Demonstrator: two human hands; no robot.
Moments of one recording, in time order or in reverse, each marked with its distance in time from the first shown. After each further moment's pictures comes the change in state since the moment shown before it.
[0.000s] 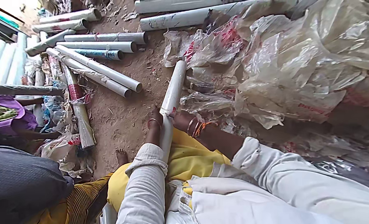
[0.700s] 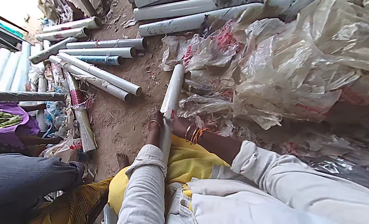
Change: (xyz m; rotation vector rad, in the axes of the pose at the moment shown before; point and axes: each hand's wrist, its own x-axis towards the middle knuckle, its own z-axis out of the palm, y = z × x) left_hand 0.010 -0.002 0.009 0.114 -0.082 0.025; right_hand -0.014 -0.009 0.004 -0.048 -0.031 0.004
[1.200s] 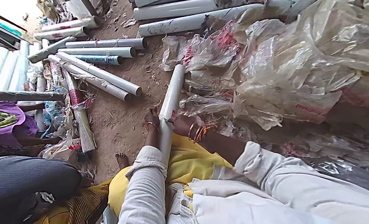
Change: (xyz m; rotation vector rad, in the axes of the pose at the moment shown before) left_hand -0.002 -0.009 -0.006 -0.414 0.238 -0.042; right_hand 0.006 0.010 -0.007 0.057 0.045 -0.028
